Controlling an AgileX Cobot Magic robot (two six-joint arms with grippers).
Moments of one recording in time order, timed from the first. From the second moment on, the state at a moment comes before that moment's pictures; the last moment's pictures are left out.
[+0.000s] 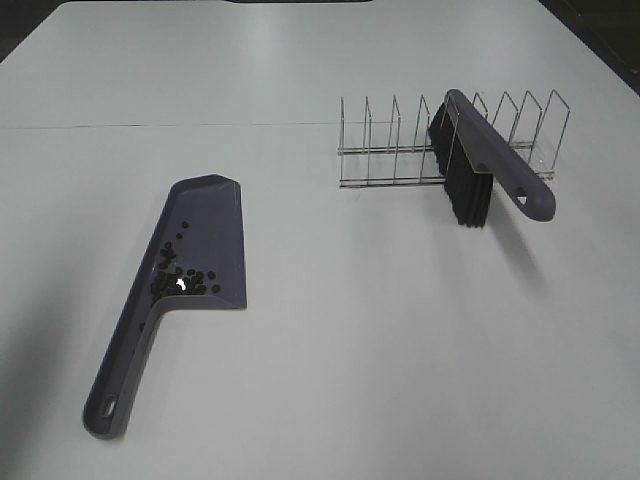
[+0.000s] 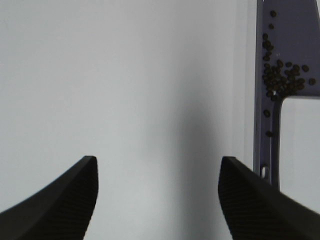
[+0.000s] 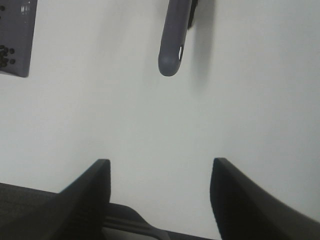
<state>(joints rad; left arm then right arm) -0.01 1.12 -1.02 -0.01 1.10 0.00 0.10 1.00 -1.09 0.07 1.23 0.02</state>
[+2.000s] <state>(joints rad) -0.01 0.00 -0.52 -0.06 1.08 0.01 0.10 0.00 -0.46 -0.03 1.12 -0.04</state>
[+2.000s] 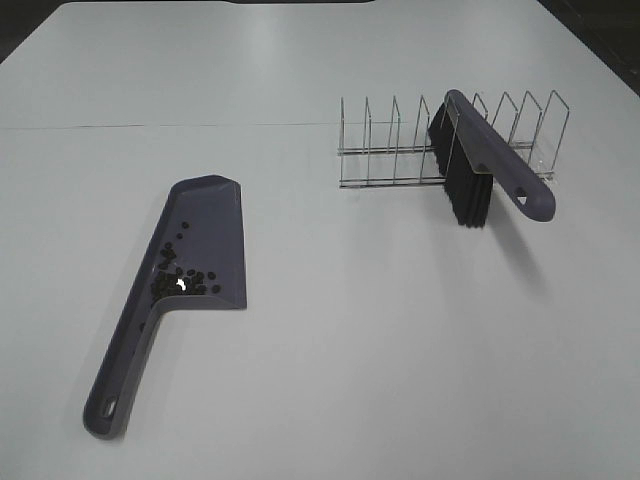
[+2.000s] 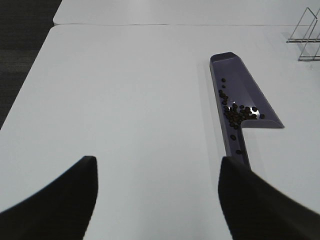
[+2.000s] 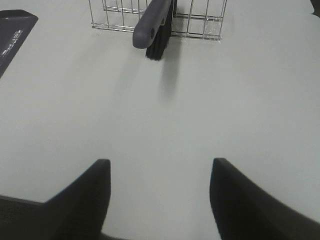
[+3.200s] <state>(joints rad) 0.03 0.00 -0.52 -0.06 1.08 0.01 0.10 0.00 -0.45 -0.03 1.11 -0.04</state>
